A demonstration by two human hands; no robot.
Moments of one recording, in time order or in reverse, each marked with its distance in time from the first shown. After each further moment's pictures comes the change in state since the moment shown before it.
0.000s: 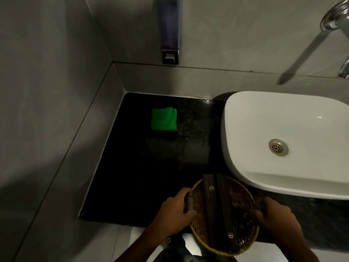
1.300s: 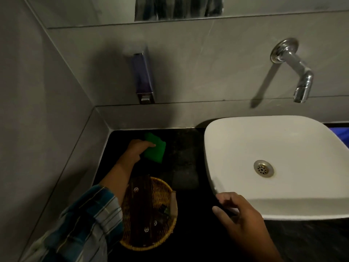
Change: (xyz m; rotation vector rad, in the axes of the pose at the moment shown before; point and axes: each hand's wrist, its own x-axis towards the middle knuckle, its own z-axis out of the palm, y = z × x) left_hand 0.206 0.061 -0.211 -0.569 0.321 -0.231; right_hand -0.020 -0.064 -0.031 0.833 0.311 -0.482
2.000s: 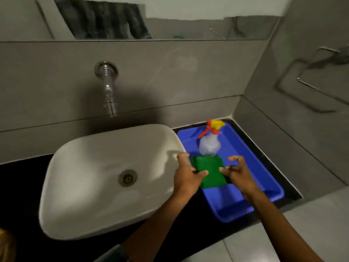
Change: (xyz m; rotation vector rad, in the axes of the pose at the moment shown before) left_hand -0.311 0.027 0.537 0.194 -0.360 0.546; right_hand 0.050 0.208 -0.419 0.277 0.388 0.239
